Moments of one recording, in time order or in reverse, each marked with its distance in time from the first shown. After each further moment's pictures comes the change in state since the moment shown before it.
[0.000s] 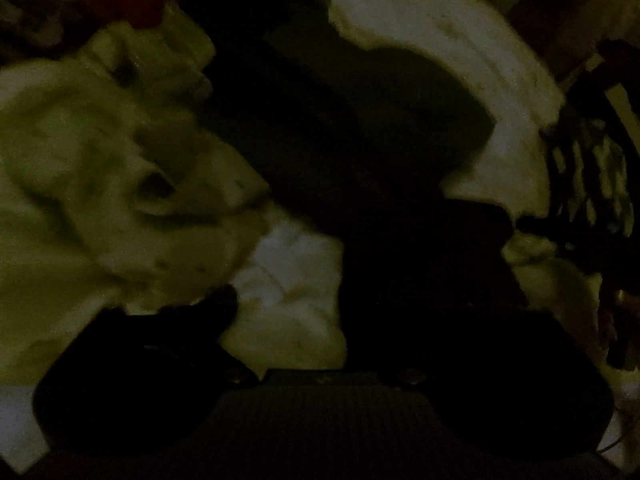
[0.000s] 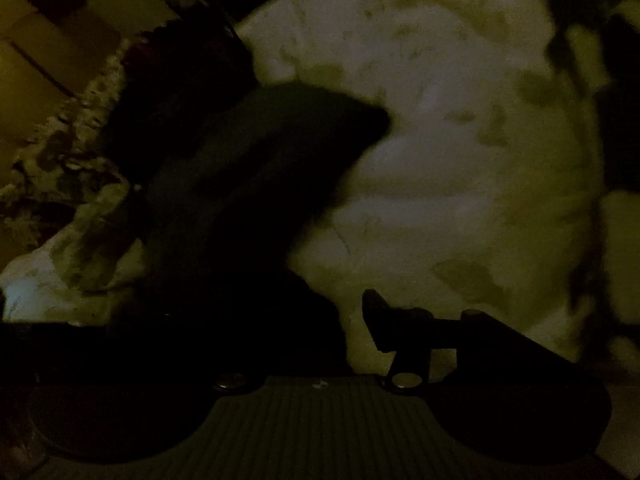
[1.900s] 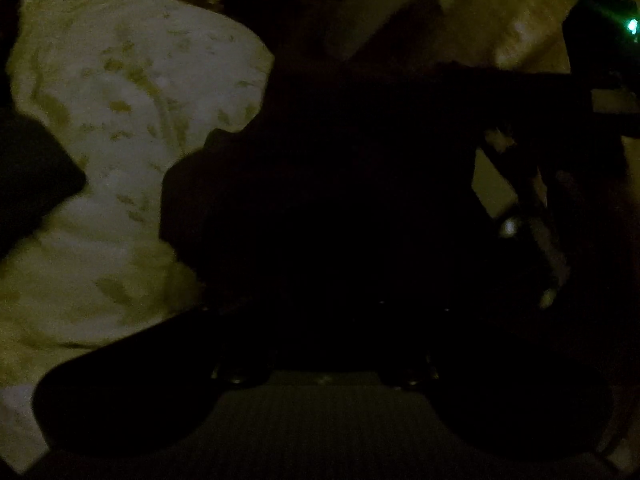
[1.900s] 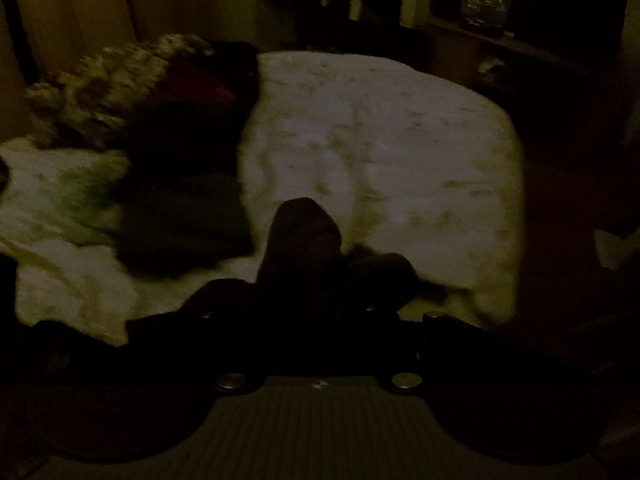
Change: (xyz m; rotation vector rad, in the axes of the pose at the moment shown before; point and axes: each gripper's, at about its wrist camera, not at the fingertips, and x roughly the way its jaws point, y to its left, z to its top) left arm 0.043 -0.402 0.005 0.032 -0.196 -0.400; right arm -0.231 -0.043 0.154 -0.567 0.040 -0.232
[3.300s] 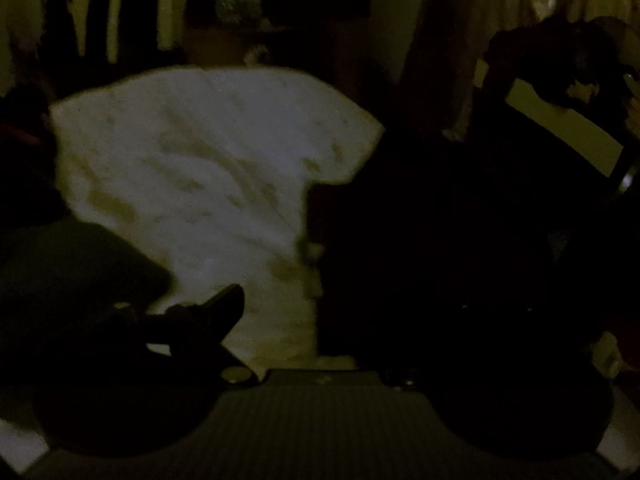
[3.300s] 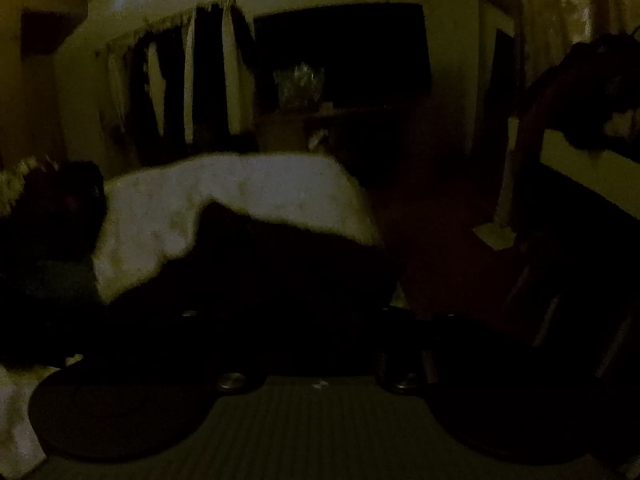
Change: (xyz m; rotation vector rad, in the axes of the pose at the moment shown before) left arm 0.049 0.026 0.019 0.323 -0.116 0.357; right arm 0.021 -0.018 -0.177 0.373 -0.470 -0.359
